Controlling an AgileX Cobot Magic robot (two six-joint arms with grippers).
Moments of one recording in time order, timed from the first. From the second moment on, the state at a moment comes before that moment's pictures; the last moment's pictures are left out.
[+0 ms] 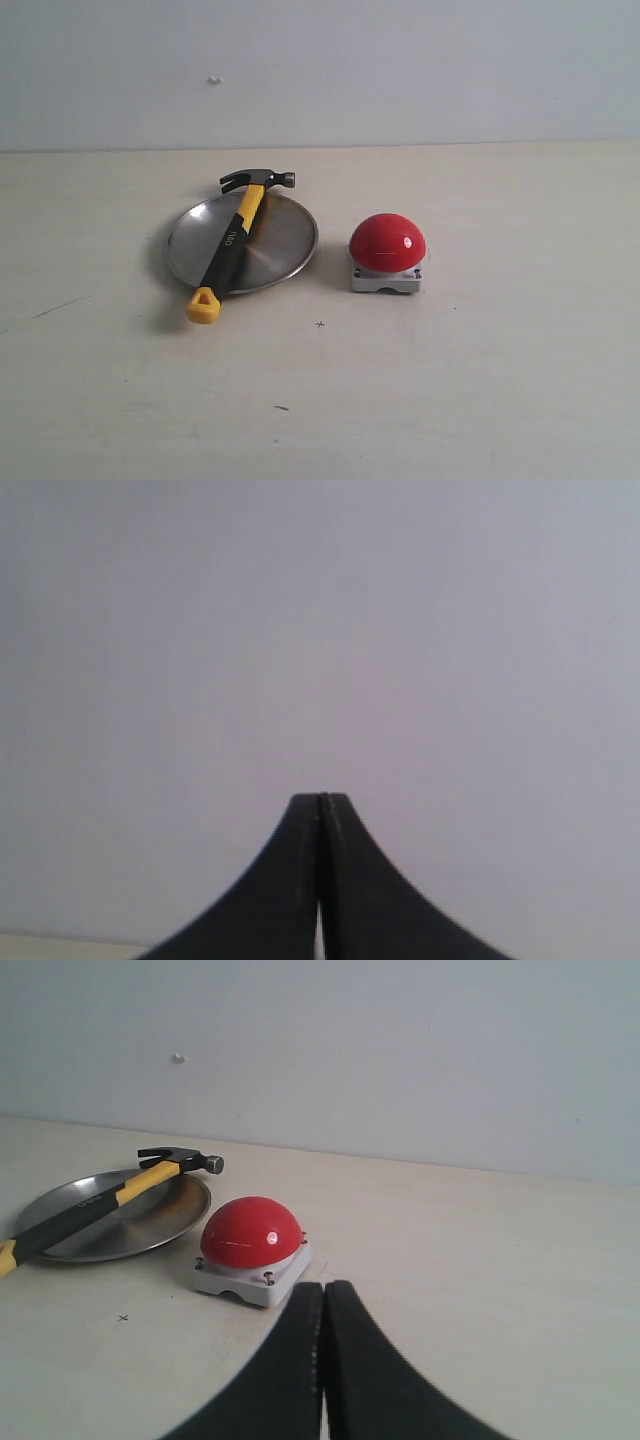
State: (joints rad) left arm -0.01 0.14 -0.17 0.24 -0.21 -0.39; right arm 0.00 0.07 0.00 0.78 0.25 -0.78
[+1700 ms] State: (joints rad) left arm -0.01 0.01 -0.11 0.02 0.46 0.08; right arm 0.00 0.07 0.00 0.78 0.25 -0.78
